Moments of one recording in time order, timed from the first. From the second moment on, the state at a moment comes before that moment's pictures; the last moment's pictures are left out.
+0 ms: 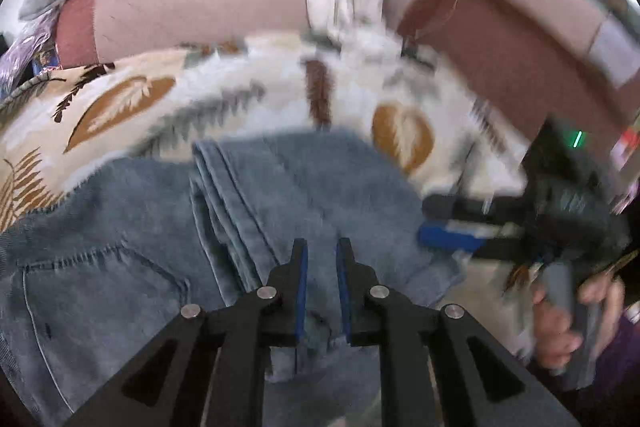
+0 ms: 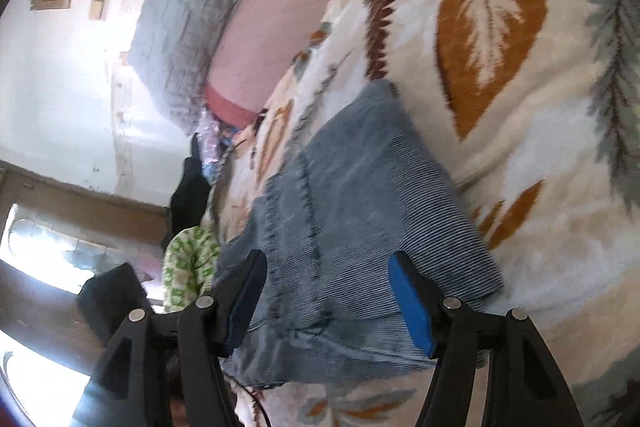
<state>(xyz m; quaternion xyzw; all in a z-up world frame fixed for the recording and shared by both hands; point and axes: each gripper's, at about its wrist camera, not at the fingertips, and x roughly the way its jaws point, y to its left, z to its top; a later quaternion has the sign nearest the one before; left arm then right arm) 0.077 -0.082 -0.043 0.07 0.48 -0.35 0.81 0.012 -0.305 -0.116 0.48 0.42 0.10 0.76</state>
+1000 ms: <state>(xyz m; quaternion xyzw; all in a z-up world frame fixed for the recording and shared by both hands) -0.086 0.100 0.008 -0.11 0.22 0.10 0.97 0.000 -0.176 -0.052 0.19 0.38 0.15 0.89</state>
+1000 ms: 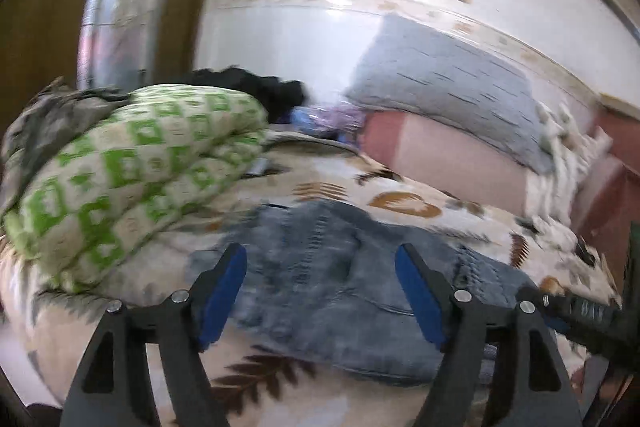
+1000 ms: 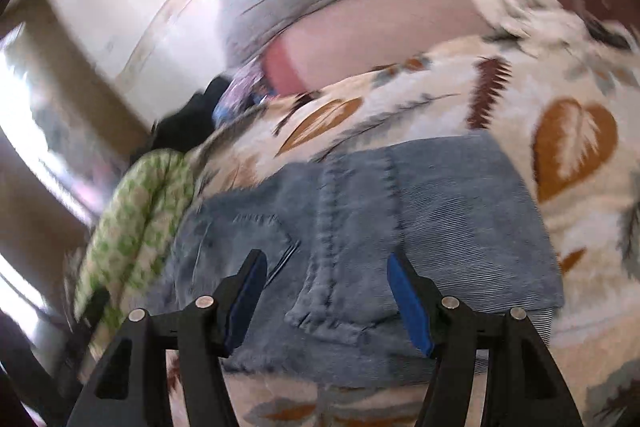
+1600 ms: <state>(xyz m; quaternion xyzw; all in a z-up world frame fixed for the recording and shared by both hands) -0.071 0.173 -0.027 -0.15 0.25 0.24 0.92 0.154 0.100 0.004 -0.08 0.53 0.30 0.79</state>
